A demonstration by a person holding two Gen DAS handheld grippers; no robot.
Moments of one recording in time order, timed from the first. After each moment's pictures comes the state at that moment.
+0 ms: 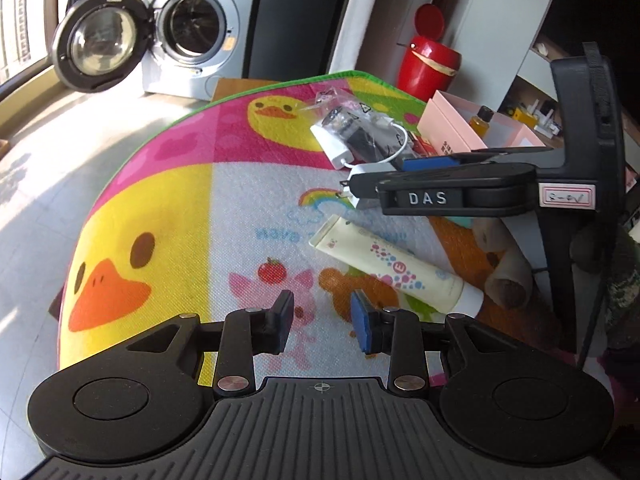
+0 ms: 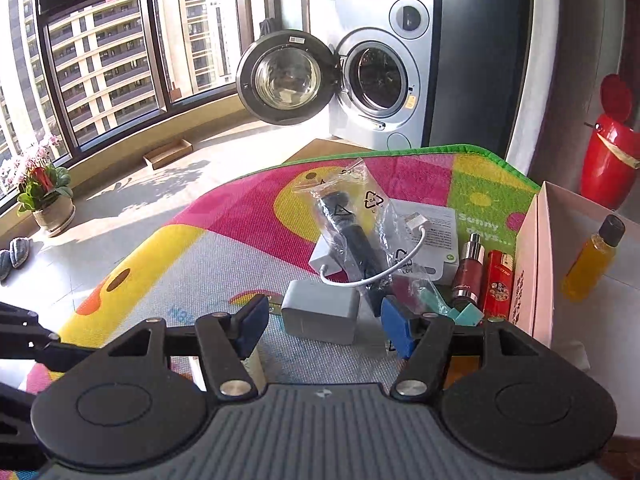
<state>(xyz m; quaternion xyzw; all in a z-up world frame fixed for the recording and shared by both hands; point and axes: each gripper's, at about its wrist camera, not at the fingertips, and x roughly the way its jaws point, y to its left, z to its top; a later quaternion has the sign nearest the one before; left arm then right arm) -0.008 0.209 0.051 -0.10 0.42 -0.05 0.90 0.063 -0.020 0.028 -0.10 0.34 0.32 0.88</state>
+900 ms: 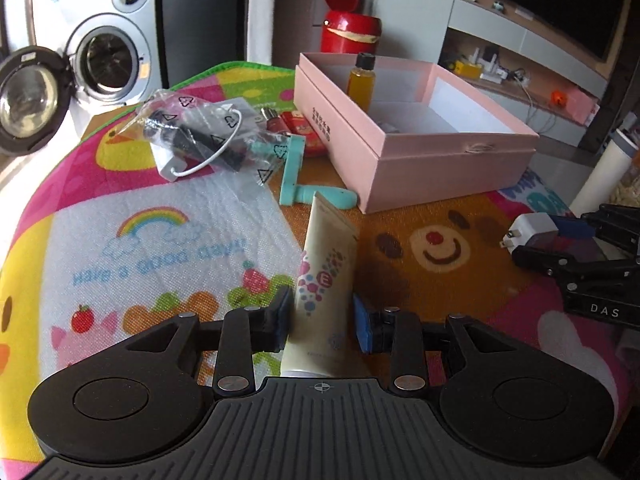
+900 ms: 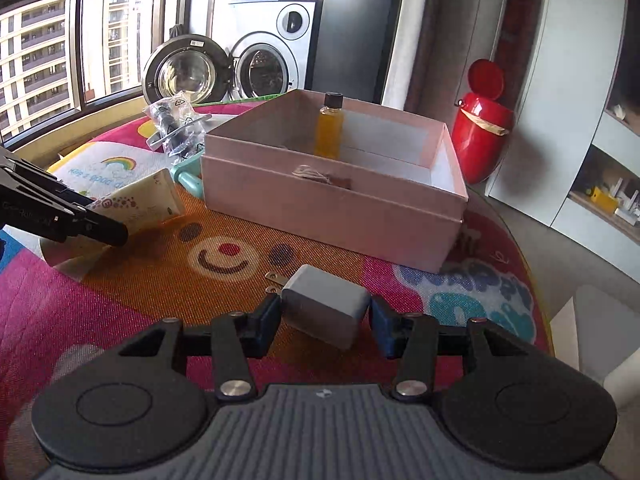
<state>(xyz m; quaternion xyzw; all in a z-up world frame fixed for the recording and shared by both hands) 0.017 0.078 0.030 0.01 0.41 -0.12 0.91 -0.036 -0.243 0.001 -0.12 0.31 0.18 0.93</state>
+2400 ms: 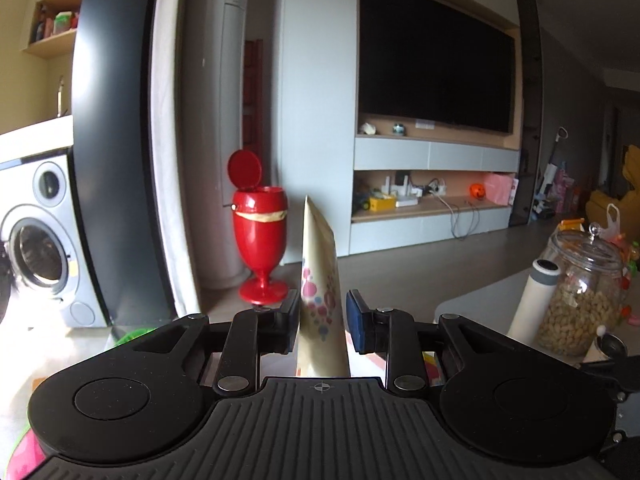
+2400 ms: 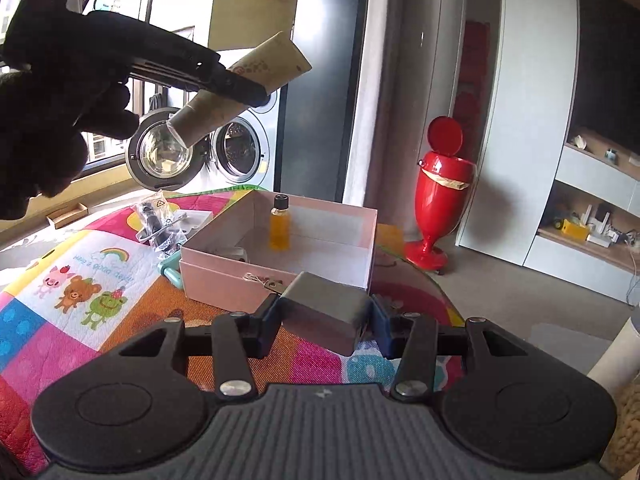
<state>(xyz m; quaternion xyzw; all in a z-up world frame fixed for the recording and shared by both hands) 0.076 -0.010 0.186 0.04 0.17 -0.24 0.95 -0.072 -0.291 0.078 -0.08 0.23 0.15 0.96</state>
